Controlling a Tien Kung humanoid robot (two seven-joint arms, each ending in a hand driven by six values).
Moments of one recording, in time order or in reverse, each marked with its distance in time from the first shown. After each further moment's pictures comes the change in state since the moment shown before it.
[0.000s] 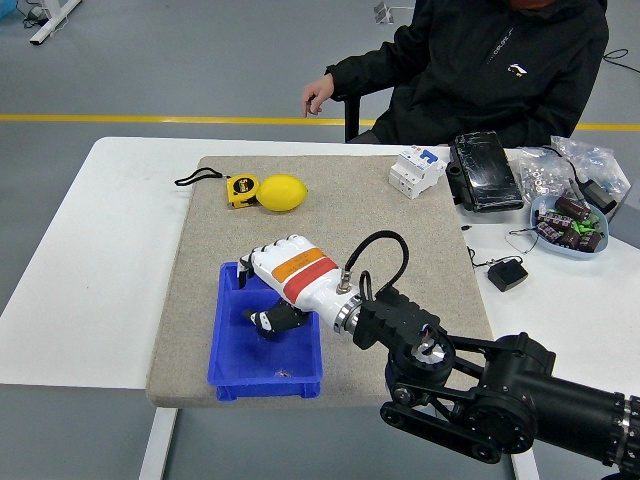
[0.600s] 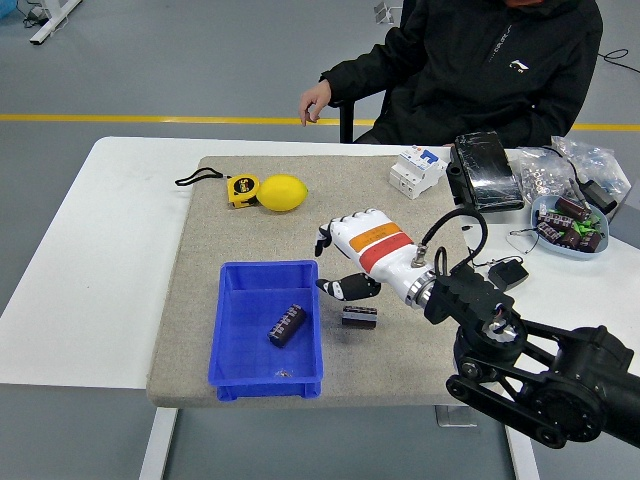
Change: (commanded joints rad) left arm -0.002 -0.007 0.022 0.006 -0.040 0.010 -0.017; right arm -0.092 -0.221 0.095 0.038 -0.029 0.052 -0.001
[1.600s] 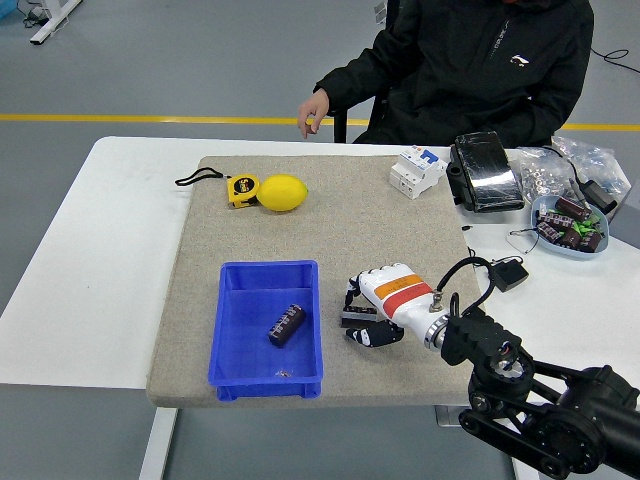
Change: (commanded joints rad) left arm 0.003 -0.012 0.019 0.001 -0.020 0.001 -0.008; right arm -0.083 0.035 -0.044 -0.136 0.029 -0.008 0.023
